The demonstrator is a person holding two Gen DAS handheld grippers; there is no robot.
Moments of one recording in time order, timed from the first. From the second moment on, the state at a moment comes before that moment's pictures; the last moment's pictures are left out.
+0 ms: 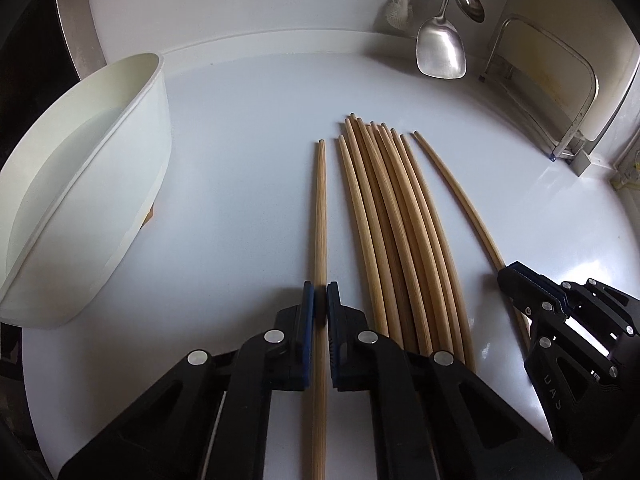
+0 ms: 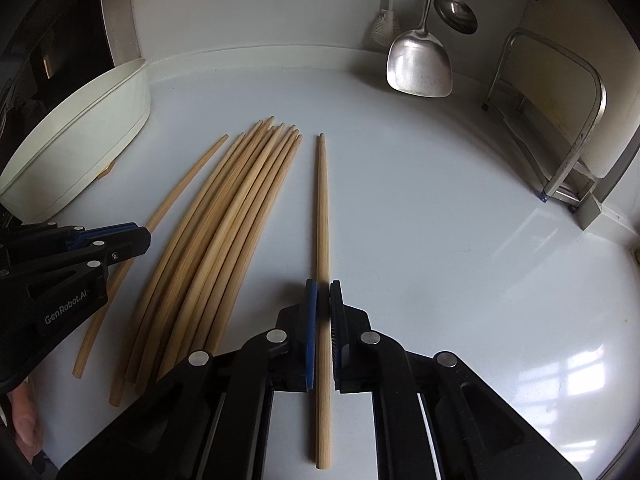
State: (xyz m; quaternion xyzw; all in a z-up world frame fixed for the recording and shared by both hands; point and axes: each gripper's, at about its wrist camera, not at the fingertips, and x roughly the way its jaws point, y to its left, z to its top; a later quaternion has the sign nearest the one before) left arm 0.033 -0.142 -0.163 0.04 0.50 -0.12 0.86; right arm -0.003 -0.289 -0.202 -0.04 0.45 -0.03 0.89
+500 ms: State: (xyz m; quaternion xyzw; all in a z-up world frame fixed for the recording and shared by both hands) left arm 0.031 -0.092 -0.055 0.04 0.47 -0.15 0.87; right arm -0.015 -0.247 -0.108 0.00 0.42 -0.04 0.91
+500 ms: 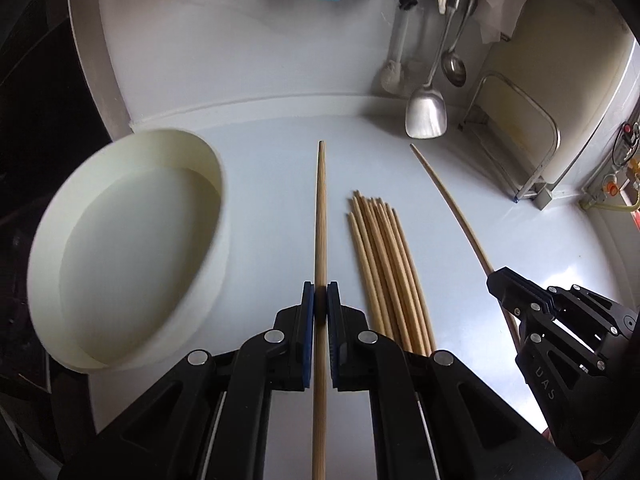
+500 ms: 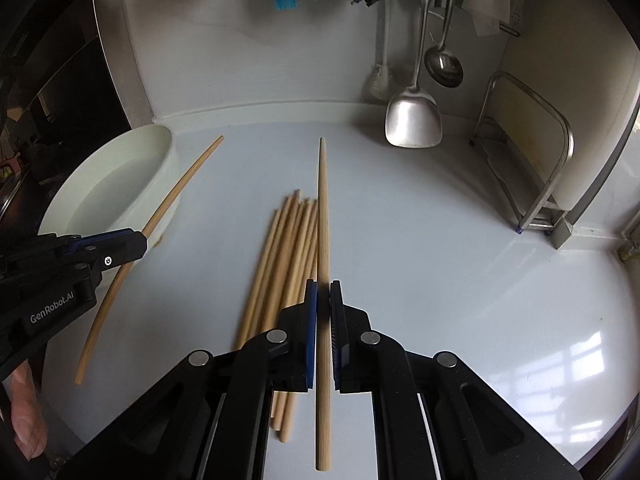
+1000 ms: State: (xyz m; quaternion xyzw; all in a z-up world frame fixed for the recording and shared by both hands) left arm 0.113 0.080 -0.042 0.03 0.48 -0.07 0.87; right arm 0.082 -0.077 -0.090 0.02 0.43 0.05 0.90
